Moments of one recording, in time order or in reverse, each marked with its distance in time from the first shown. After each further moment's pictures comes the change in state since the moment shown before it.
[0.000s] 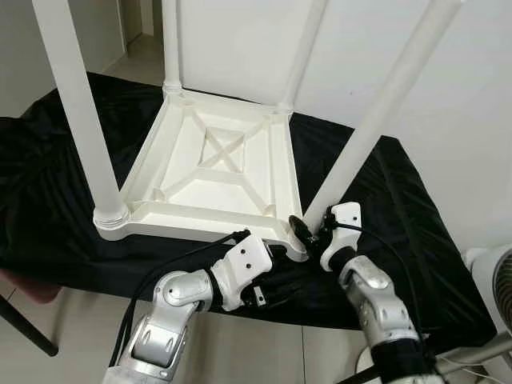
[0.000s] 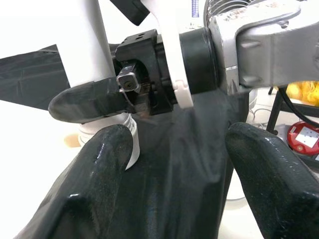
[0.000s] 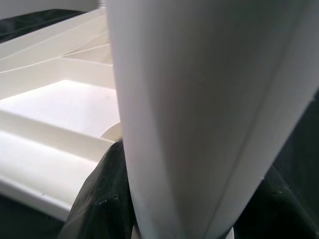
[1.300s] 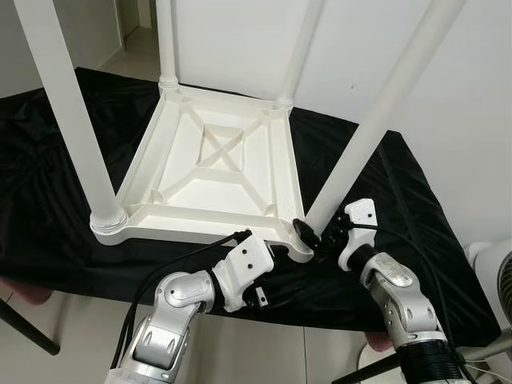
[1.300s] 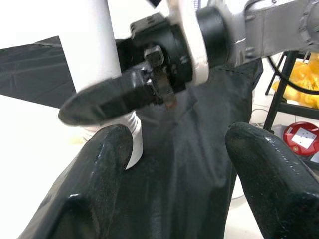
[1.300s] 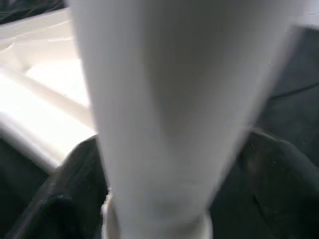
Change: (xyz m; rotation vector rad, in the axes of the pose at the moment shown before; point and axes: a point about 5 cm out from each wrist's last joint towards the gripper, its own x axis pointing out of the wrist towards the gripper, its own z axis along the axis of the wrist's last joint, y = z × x) left arm 0.000 -0.001 0.002 -0.017 -0.004 0.006; right arm -0.003 -0.021 0.011 -0.142 0.050 0.333
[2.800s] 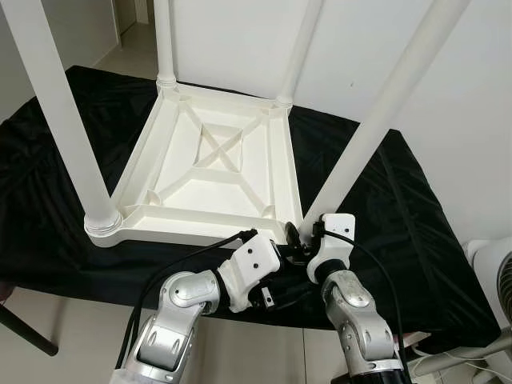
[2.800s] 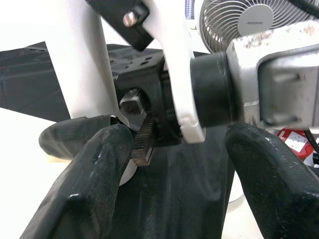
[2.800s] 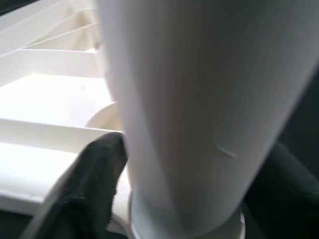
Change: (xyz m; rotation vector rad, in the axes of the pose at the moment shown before) left arm 0.005 -0.005 0.006 -0.007 -0.017 -0.016; right arm -0.001 0.044 -0.001 0.184 -0.013 -0.396
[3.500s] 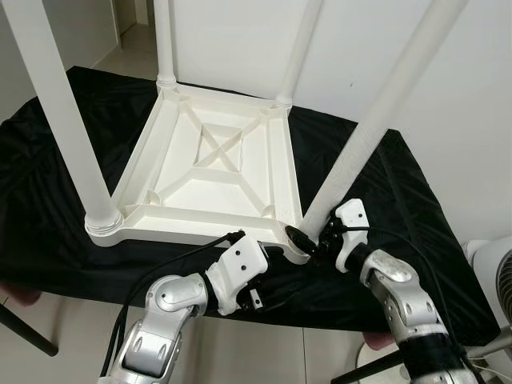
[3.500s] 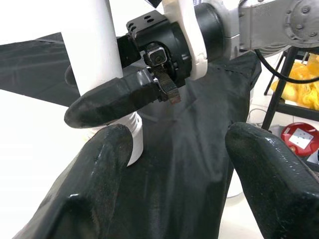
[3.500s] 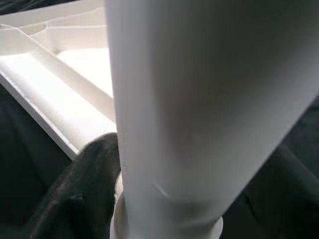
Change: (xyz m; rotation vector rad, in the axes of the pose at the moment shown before) left arm -0.015 0.001 -0.002 -0.005 0.024 0.028; right arm 0.021 -0.038 0.012 -0.257 0.025 0.513
